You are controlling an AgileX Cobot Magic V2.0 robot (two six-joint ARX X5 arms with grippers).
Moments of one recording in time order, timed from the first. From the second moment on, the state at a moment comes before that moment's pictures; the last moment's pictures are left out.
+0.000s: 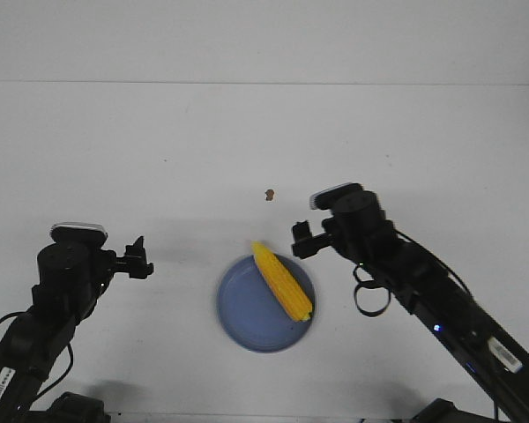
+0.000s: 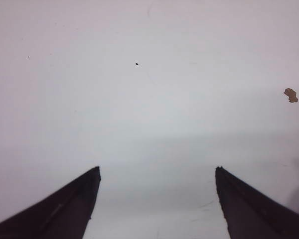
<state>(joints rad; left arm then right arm) -0.21 0.82 0.80 -0.38 -0.08 -0.08 0.54 1.28 1.18 -0.57 0.05 0.20</state>
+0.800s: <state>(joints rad) -0.21 0.73 0.80 -0.36 -0.08 -0.09 0.10 0.29 0.64 -0.58 0.05 0.10</state>
